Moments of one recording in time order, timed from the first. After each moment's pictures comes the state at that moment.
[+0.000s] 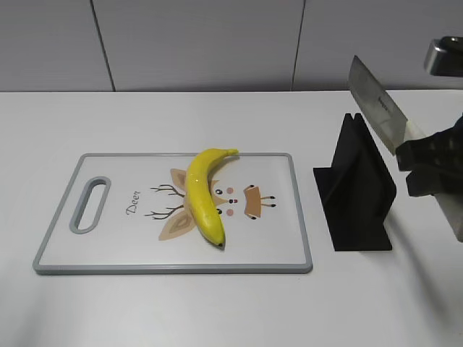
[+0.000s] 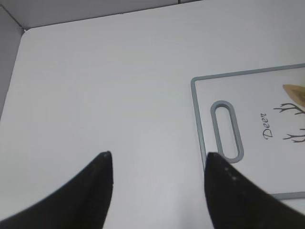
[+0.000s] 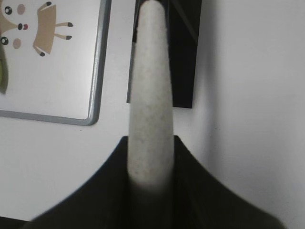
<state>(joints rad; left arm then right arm) -0.29 0.90 -0.94 0.23 0.94 -0.12 0.39 1.24 -0.81 0.03 0.75 0.34</state>
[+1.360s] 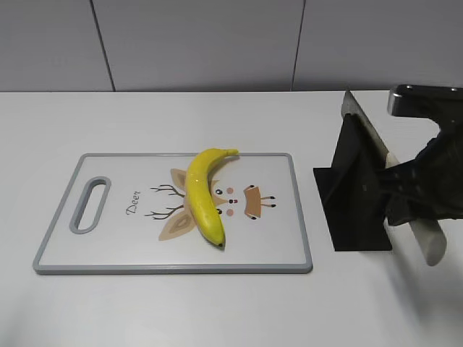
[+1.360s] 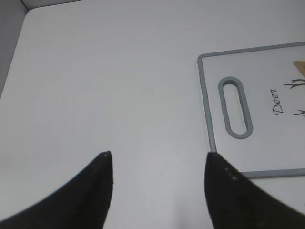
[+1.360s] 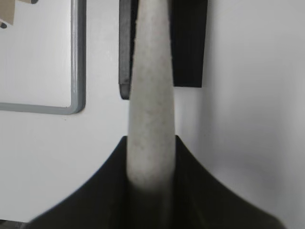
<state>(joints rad) -0.29 0.71 -0.71 0.26 0.90 -0.17 0.39 1.42 -0.79 0.05 0.69 0.38</state>
